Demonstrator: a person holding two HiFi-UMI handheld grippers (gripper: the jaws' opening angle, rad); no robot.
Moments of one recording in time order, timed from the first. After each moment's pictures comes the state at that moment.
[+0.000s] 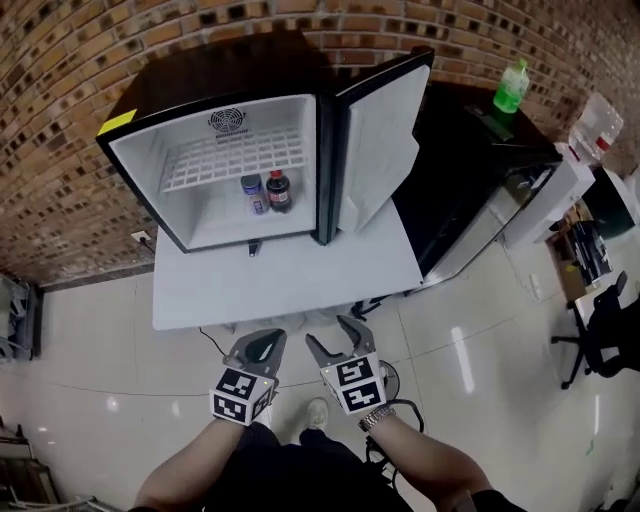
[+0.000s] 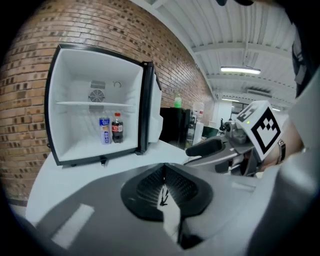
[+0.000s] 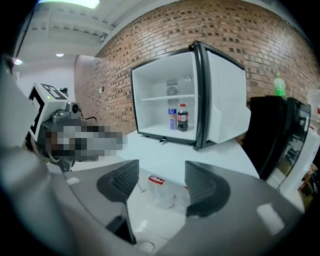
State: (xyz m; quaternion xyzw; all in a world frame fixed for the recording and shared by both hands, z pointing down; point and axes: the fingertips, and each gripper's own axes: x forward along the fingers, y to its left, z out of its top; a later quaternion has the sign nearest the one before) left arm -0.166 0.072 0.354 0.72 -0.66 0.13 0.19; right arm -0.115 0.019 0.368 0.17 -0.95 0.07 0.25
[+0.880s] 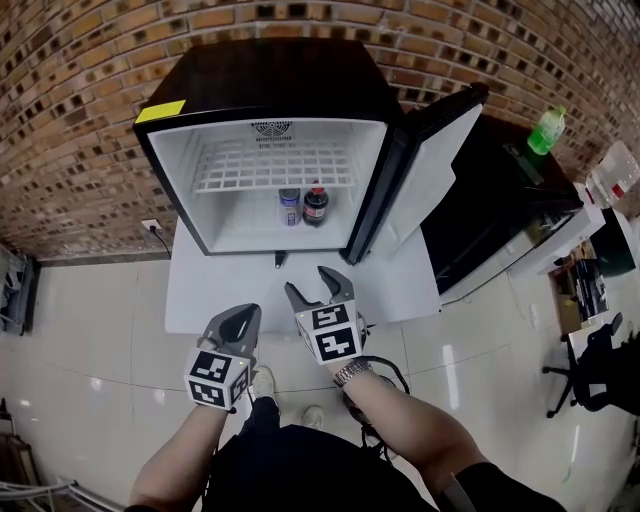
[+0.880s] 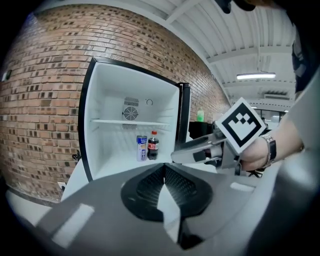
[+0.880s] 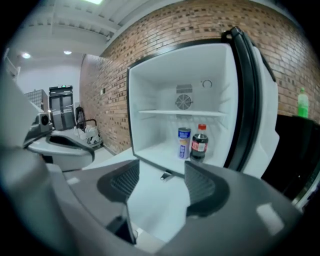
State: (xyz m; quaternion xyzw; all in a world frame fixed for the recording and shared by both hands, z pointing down) left arm -0.300 0.078 0.301 0.65 -0.74 0.08 0.15; right arm -0.282 -0.027 0.310 0.15 -0.96 0.03 0.23
